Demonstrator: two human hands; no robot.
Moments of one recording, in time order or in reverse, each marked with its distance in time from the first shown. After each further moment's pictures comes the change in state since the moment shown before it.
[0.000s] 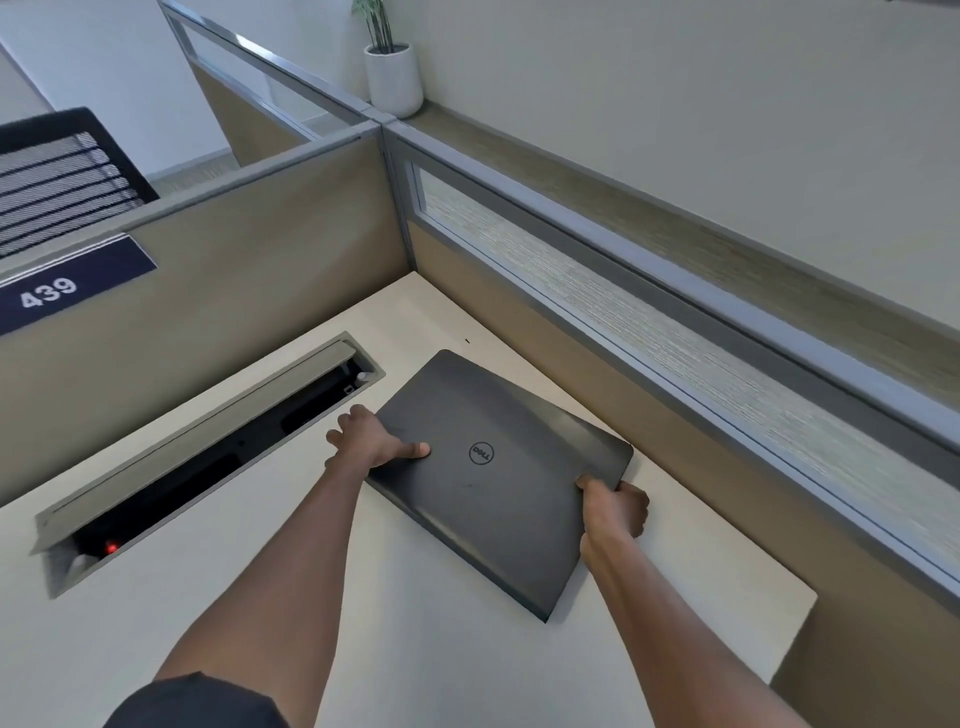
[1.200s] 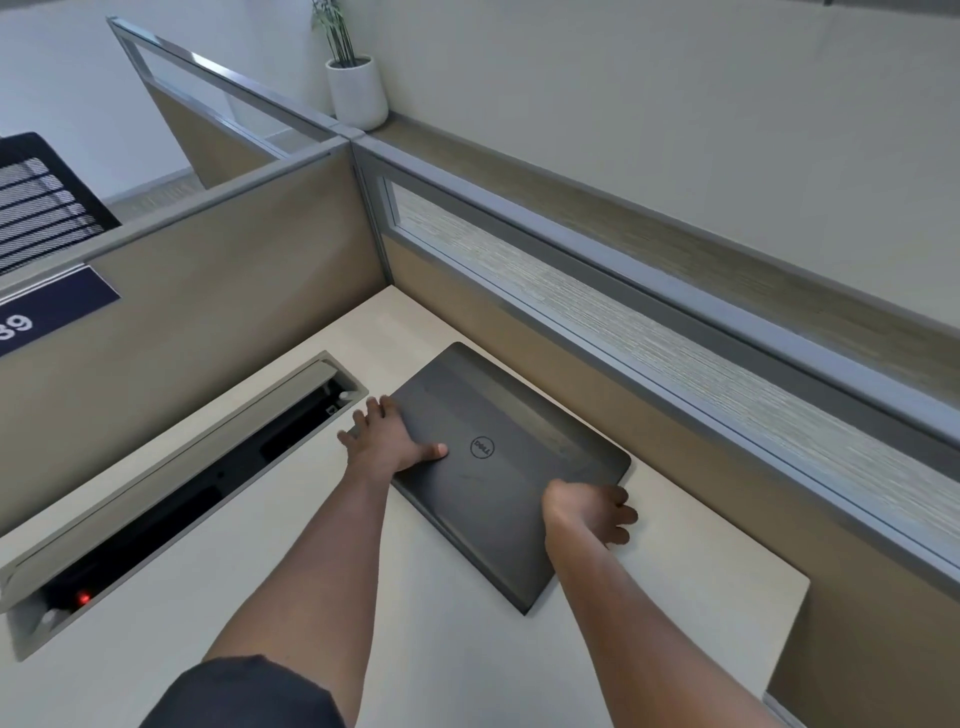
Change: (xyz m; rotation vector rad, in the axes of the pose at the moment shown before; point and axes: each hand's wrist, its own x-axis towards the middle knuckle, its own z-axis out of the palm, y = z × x) left_hand 0.013 0.037 0.015 0.311 0.002 0.282; right_hand -0.035 -0.019 0.029 -0.331 0.196 0.081
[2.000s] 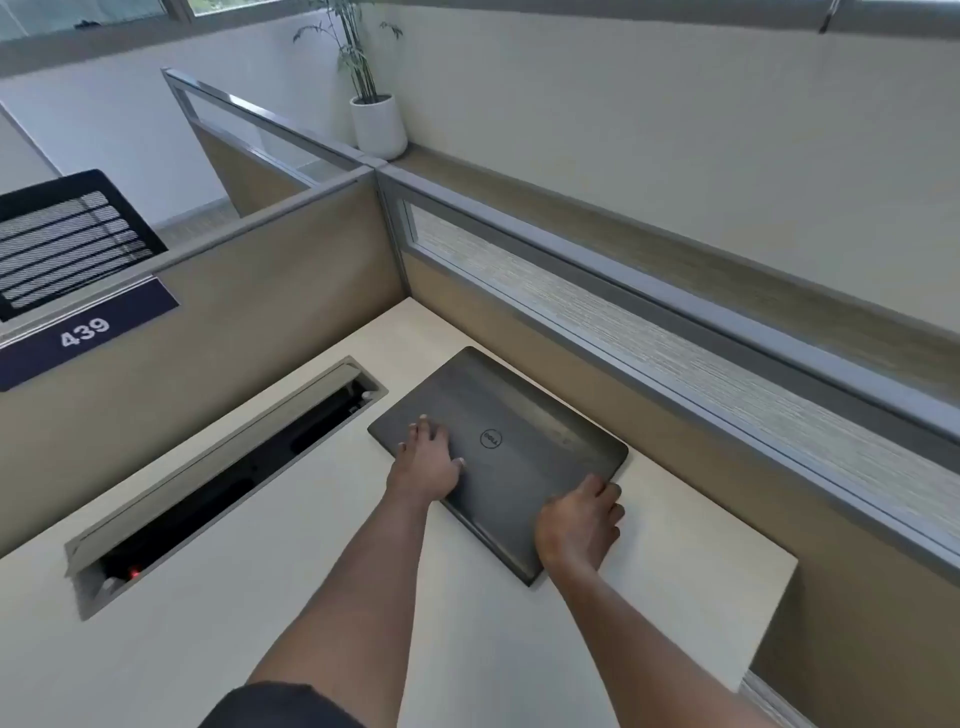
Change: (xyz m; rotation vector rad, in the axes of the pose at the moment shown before) left_hand -0.064 0.016 0.024 0.053 -0.003 0.212; right_hand -0.027 0.056 -0.021 -0.371 0.026 -0.649
